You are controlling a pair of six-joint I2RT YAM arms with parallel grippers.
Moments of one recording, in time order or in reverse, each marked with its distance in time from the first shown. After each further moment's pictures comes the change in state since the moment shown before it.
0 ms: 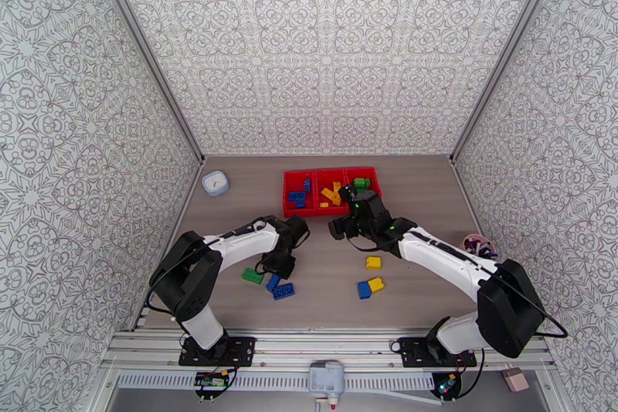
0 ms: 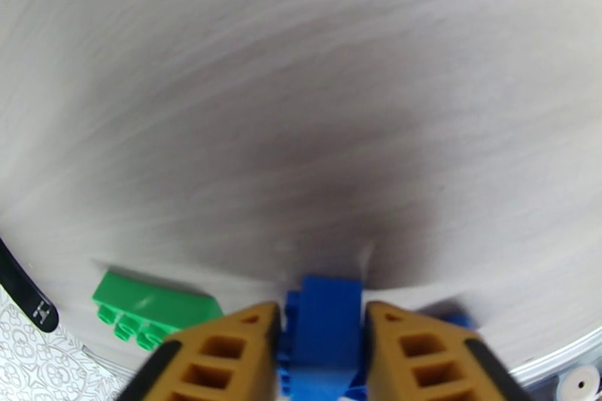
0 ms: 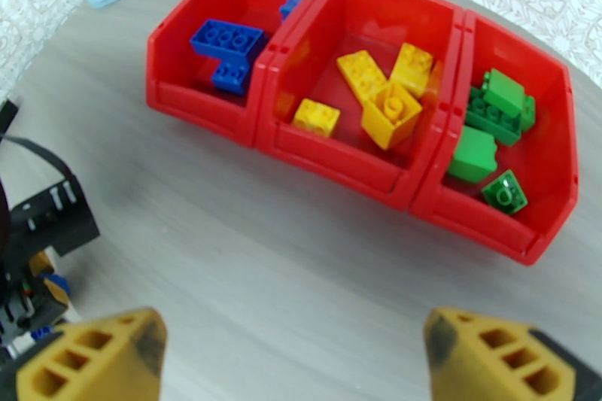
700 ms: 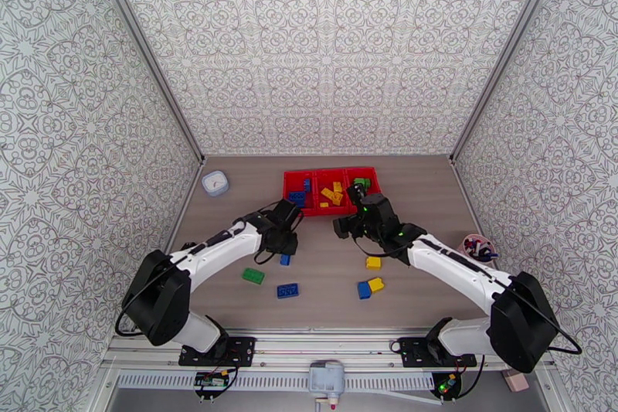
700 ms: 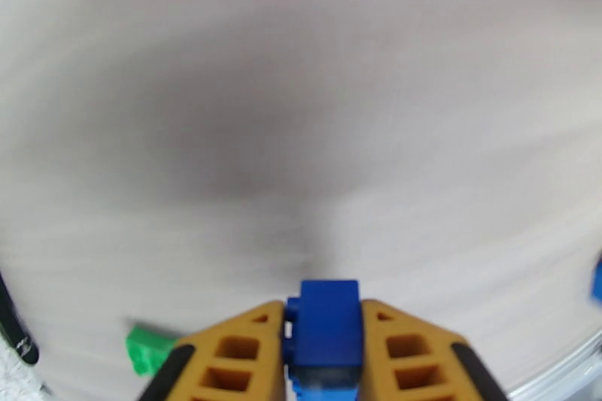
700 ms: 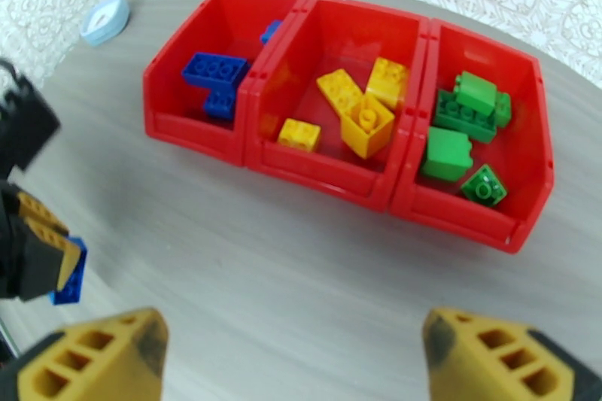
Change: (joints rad) left arm 0.061 -0.193 0.000 0.363 -0.040 -0.137; right arm -0.015 -0.097 -0.079 0.061 0.023 0.074
